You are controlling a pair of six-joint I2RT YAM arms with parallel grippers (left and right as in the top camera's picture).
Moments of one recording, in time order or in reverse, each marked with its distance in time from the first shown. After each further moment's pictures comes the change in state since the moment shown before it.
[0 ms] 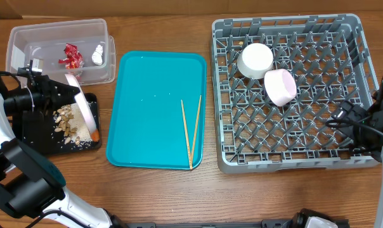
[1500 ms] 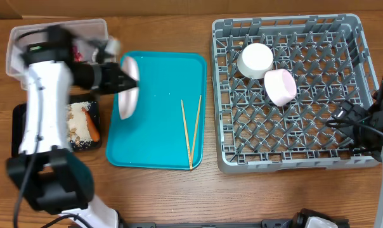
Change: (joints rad) left arm -0.560 -0.106 0.005 0.188 -0.297 -0.059; right arm 0.000 0.000 0.000 0.004 0.000 0.000
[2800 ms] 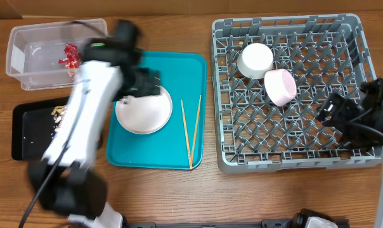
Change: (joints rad) left arm -0.231 -0.055 0.016 -0.039 -0.630 -0.493; right arm 0.007 0.000 0.000 0.052 -0.307 -0.087
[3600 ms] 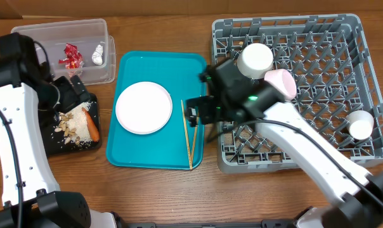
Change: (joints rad) left arm 0.479 -0.139 0.014 -0.184 -0.003 -0.001; right arm 0.963 0.417 0.087 0.464 0.048 0.148
